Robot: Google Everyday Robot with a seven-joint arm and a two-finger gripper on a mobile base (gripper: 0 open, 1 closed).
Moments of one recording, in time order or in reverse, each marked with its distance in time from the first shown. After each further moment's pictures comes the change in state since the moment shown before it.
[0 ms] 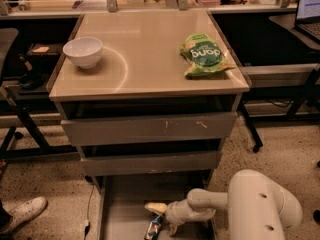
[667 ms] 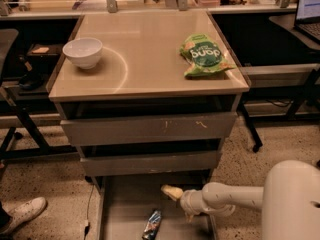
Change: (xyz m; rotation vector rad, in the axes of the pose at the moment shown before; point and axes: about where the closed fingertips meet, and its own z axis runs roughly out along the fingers) arm -0.019 0.039 -0.112 -0.002 -0.275 0.080
